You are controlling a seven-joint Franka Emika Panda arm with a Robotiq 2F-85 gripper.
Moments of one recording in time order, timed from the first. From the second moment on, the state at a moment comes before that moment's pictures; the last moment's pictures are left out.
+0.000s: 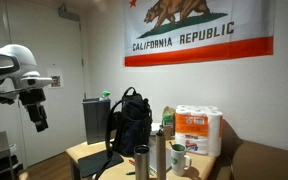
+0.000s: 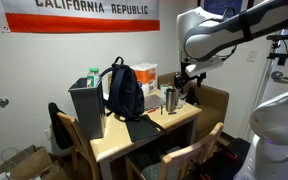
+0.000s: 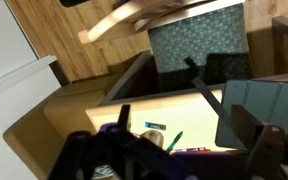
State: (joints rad) arm -0.07 -0.81 0.29 -2.71 -0.11 2.00 0.46
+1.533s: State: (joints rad) arm -0.07 0.02 0.23 -1.88 -0.37 2.36 0.48
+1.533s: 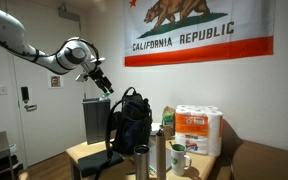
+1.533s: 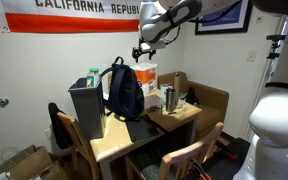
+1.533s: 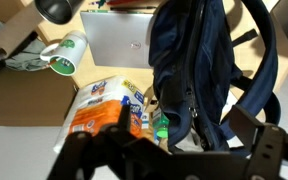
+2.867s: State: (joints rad) arm 0.25 0.56 -0.12 -1.32 -0.37 2.65 0.48
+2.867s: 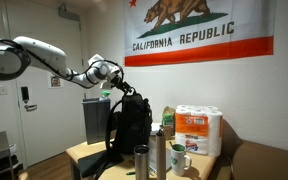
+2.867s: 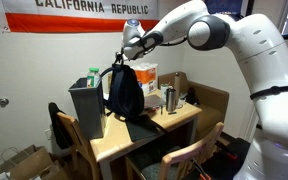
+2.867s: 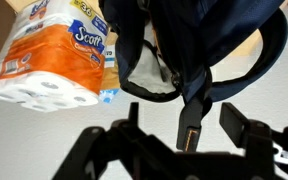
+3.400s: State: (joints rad) arm 0.29 0.60 -0.21 -1.30 -0.37 2.77 0.52
